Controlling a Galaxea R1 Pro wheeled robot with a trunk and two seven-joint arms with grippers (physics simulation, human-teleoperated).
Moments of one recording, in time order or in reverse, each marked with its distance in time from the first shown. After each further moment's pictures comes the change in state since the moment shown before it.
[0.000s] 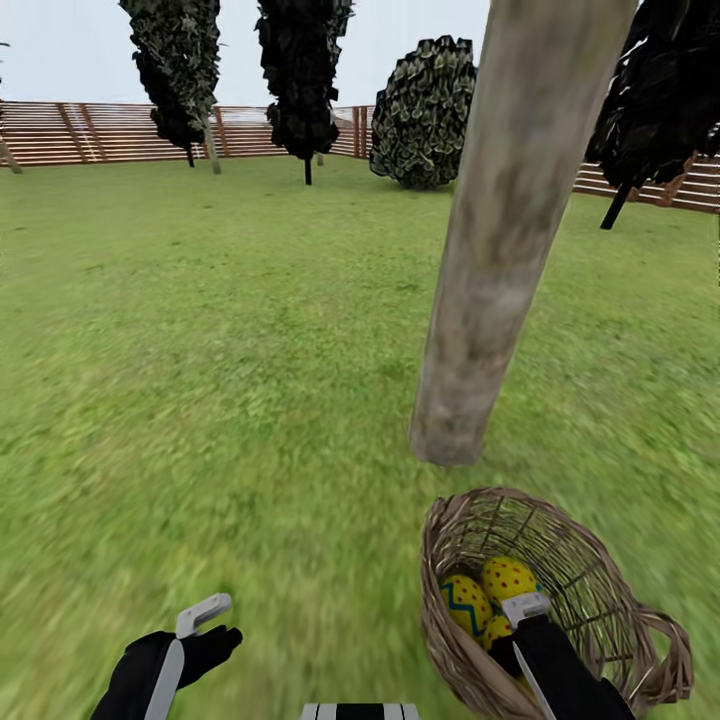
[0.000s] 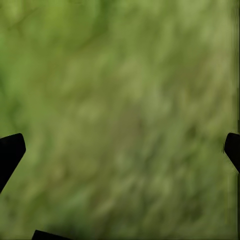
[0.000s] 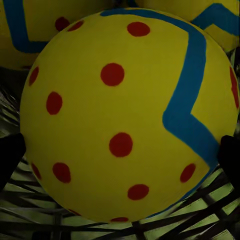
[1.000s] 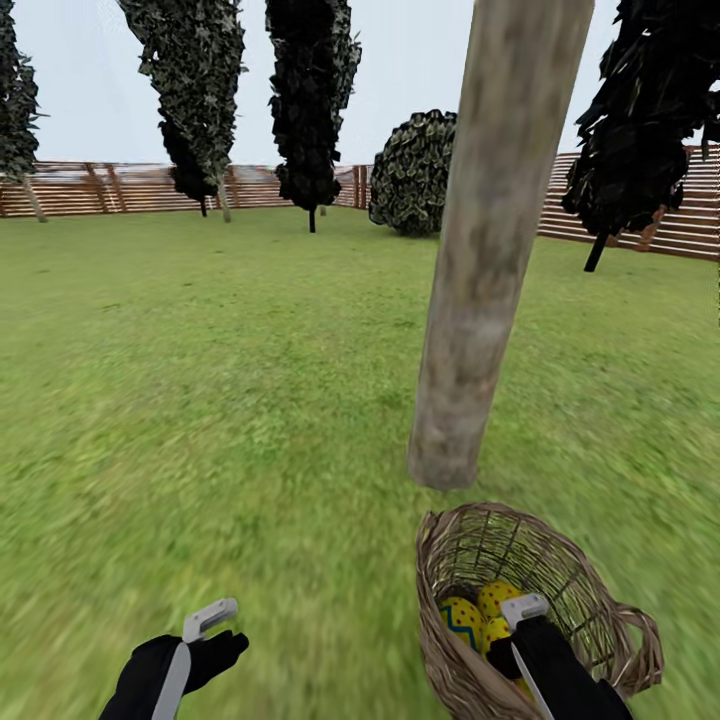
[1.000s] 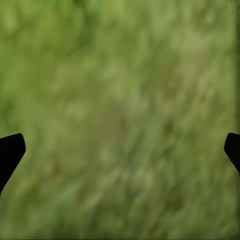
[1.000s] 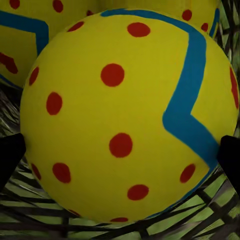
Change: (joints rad) left arm 0.000 -0.014 -0.003 0.023 0.000 -0.001 -0.001; right arm 0.000 0.003 0.004 0.006 -0.001 0.000 0.002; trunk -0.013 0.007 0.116
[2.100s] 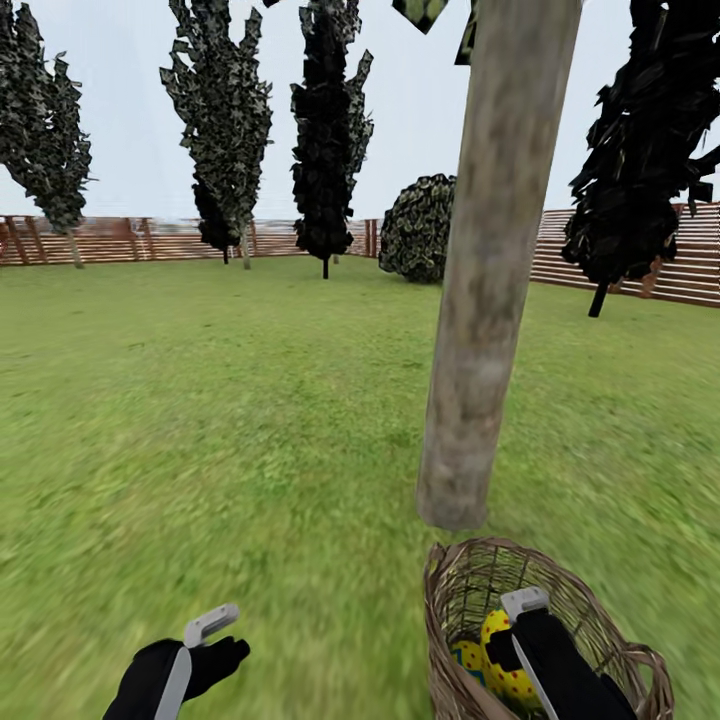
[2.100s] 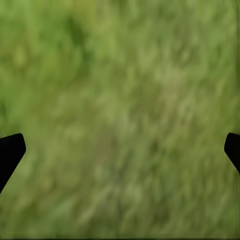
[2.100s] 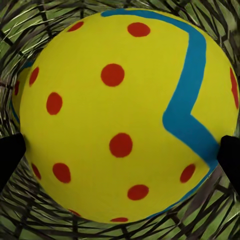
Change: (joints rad) left arm 0.000 0.002 -0.002 0.025 -0.007 0.002 -0.005; right arm 0.000 -0.003 -0.003 -0.047 -0.010 0.032 0.001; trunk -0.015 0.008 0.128
